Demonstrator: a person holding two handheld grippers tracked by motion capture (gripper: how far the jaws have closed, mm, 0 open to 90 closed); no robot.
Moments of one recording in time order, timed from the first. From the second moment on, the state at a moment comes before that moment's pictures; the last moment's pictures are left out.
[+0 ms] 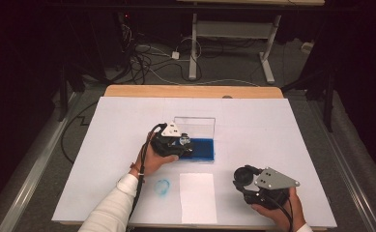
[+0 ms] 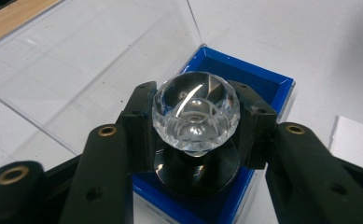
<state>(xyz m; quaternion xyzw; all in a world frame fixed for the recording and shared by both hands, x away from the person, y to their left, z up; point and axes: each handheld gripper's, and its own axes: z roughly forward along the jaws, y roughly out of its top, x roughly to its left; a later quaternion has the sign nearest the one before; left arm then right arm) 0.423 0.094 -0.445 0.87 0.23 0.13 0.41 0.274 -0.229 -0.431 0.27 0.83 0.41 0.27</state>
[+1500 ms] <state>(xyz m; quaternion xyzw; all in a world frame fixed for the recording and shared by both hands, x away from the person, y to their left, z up) 0.363 0.133 -0.391 0.86 0.18 0.15 0.45 0.277 -0.239 -0.422 0.27 0.82 0.42 0.28</state>
